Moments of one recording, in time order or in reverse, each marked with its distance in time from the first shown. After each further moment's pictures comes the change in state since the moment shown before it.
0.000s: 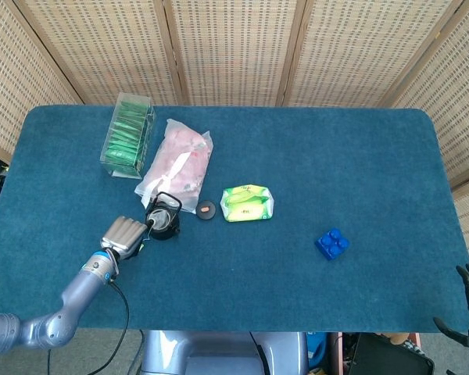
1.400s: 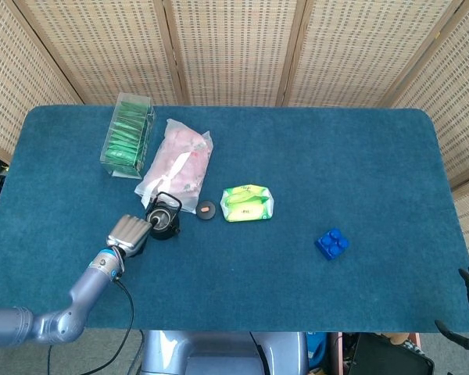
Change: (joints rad) left arm -0.072 -0.042 0.052 0.032 -0.021 0.042 -0.068; right arm -0.012 0.000 -0.001 -0.007 0.007 0.002 -0.008
